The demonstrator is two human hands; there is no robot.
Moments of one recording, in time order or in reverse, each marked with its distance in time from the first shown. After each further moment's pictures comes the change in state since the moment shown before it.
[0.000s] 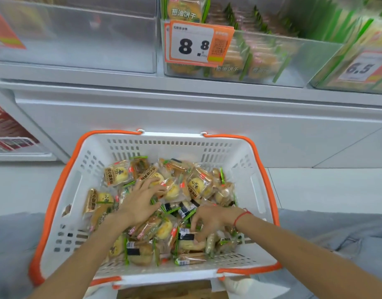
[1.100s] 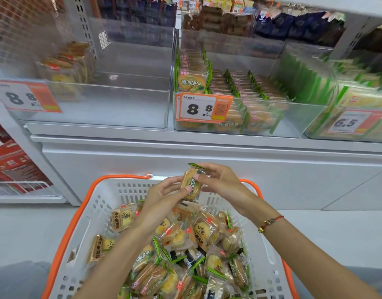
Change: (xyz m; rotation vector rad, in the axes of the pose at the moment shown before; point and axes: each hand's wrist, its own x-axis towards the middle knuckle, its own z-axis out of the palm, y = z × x) left_hand -0.008 0.084 -0.104 -1.217 0.301 -0.031; right_hand -0.086 -0.071 -0.120 0.862 0.863 -0.345
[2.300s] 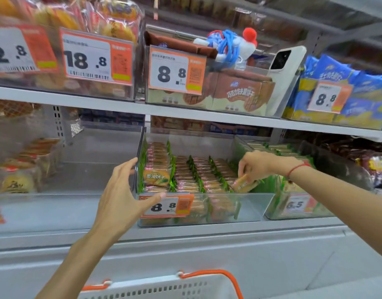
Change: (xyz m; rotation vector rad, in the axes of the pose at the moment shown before) left_hand 0.082 0.162 -0.006 0.654 0.378 0.756; right_hand 0.060 -0.180 -0.216 -1.507 0.183 0.104
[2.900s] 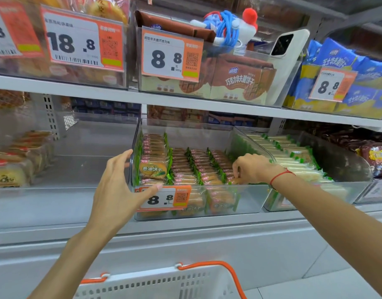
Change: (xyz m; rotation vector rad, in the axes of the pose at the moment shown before) left_hand 0.000 -0.003 0.007 -0.009 0.033 0.009; right_hand 0.021 -0.002 0.048 -0.088 0.135 -0.017
